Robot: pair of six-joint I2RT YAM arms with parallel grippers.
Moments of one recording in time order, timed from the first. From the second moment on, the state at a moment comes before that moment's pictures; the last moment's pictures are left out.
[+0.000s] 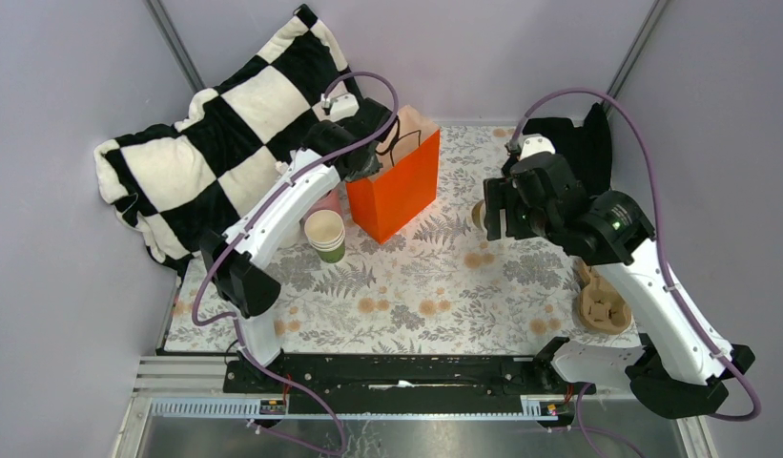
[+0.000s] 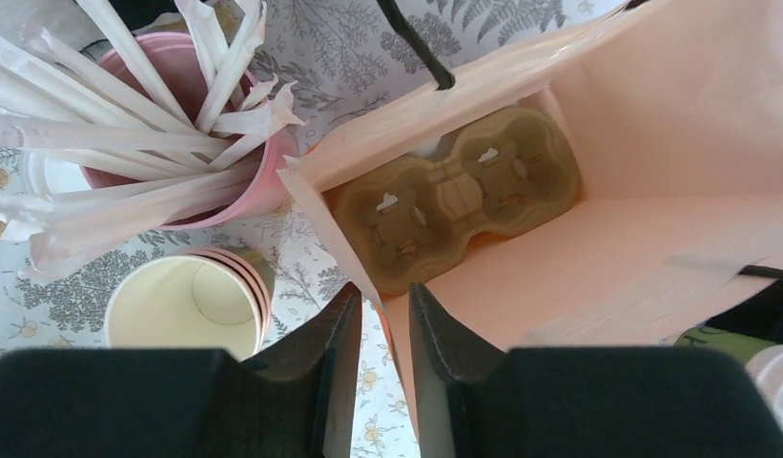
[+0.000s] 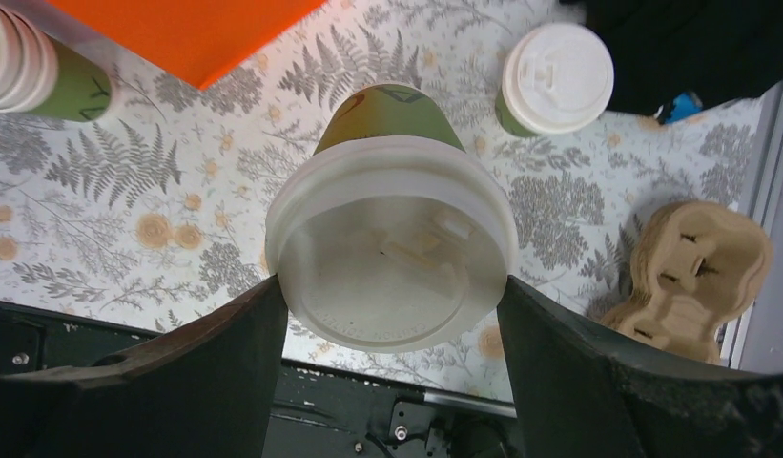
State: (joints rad) left arm -0.65 1.82 2.03 -1.18 -0.55 -0.89; right arm 0.71 1.17 1.62 -1.30 0.36 0.40
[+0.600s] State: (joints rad) left arm -0.66 1.53 1.61 -0.84 -0.29 -0.55; right arm 0.71 1.24 1.81 -1.24 0.31 0.11
